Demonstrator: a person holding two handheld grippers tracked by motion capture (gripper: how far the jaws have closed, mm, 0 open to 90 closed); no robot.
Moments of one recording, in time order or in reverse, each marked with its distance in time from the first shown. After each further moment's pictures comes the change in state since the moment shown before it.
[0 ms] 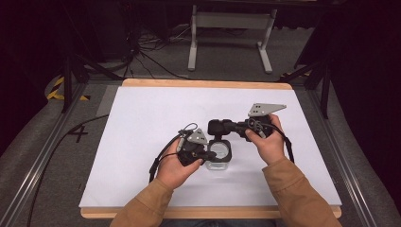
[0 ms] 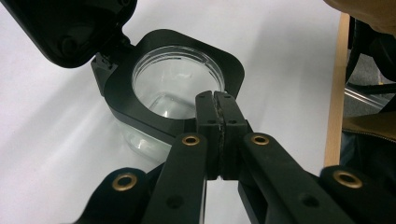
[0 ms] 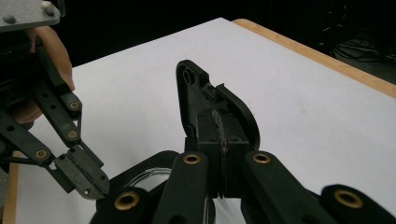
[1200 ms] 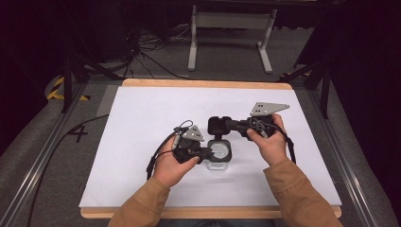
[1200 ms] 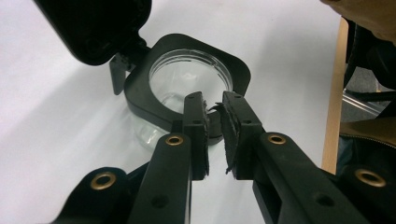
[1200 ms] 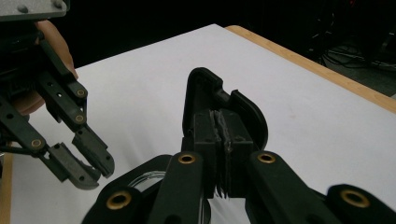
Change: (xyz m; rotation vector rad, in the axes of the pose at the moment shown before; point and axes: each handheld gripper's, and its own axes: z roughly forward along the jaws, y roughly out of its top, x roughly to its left) left arm 0.007 0.000 -0.015 -0.016 0.008 -0.021; right arm 0.004 0.005 -0.010 -0.015 -0.034 -0.016
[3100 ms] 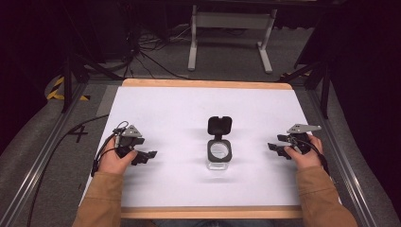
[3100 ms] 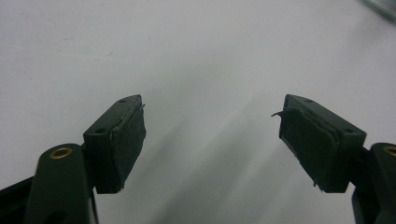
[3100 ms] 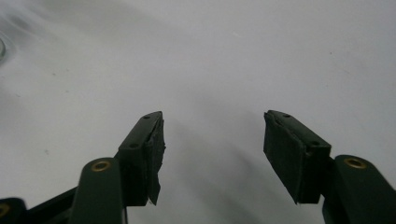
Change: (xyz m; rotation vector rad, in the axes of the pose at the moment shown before) left arm 0.105 -0.128 -0.069 0.072 0.282 -0.205; right arm -0.083 -0.140 -0.062 0.261 -0.328 0.169
